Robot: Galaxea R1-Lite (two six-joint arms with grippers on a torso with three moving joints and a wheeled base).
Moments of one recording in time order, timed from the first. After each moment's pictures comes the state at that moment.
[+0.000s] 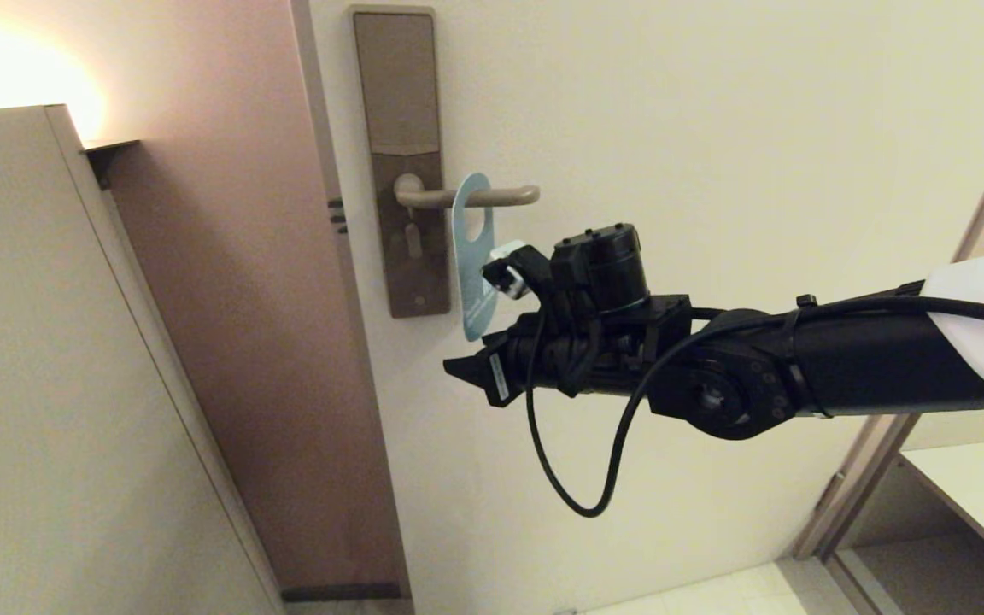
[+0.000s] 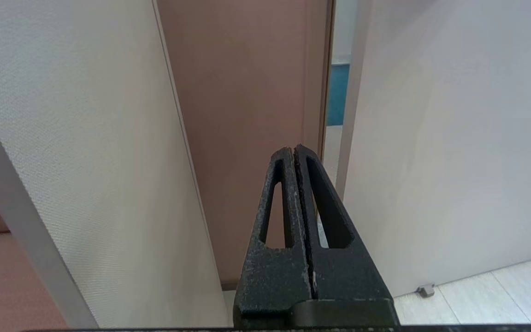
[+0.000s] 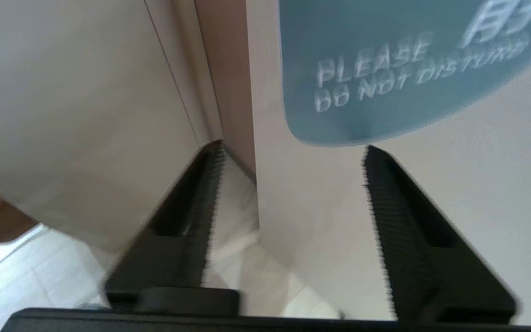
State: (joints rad) left arm -0.01 0.00 0.00 -0.01 -0.01 0.01; right arm 0.71 2.09 -1.41 -0.26 0.15 0.00
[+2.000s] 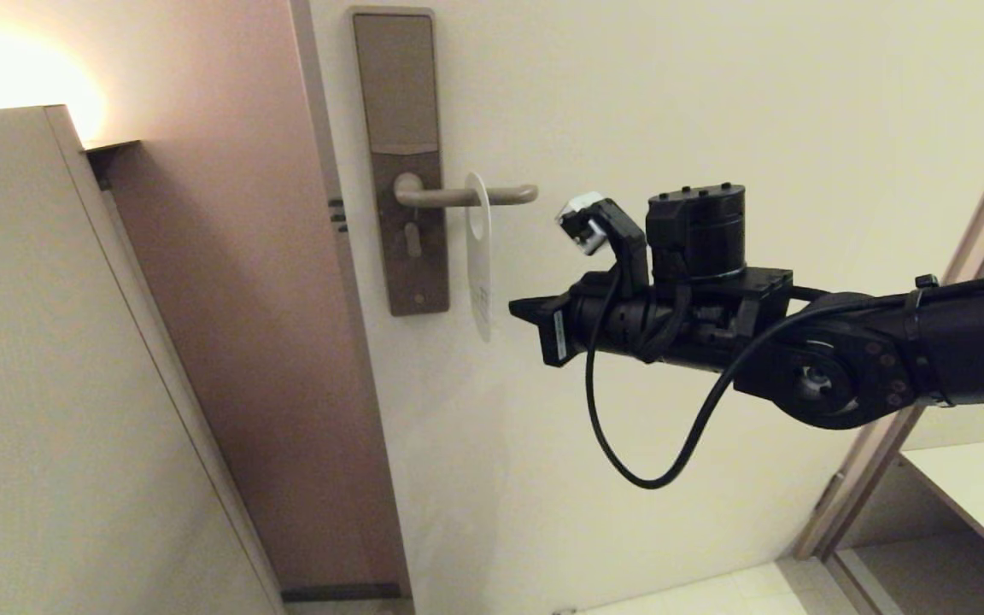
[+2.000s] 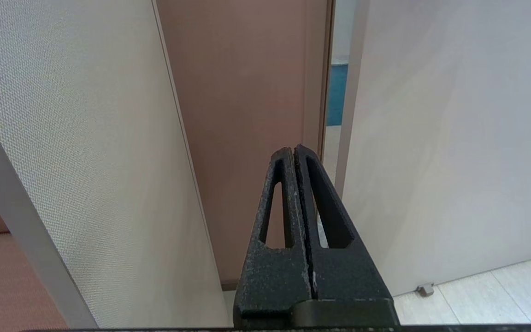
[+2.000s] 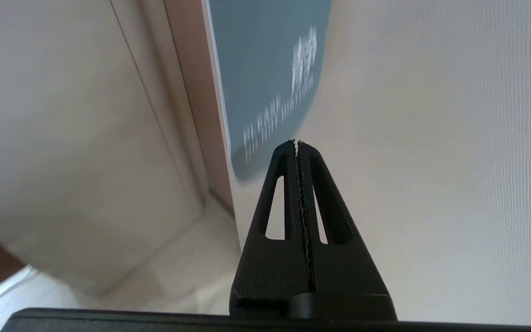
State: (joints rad) left arm -0.01 0.00 0.00 -0.01 -0.01 0.01; right arm 0.61 1.95 -1.28 -0.40 0.20 0.00
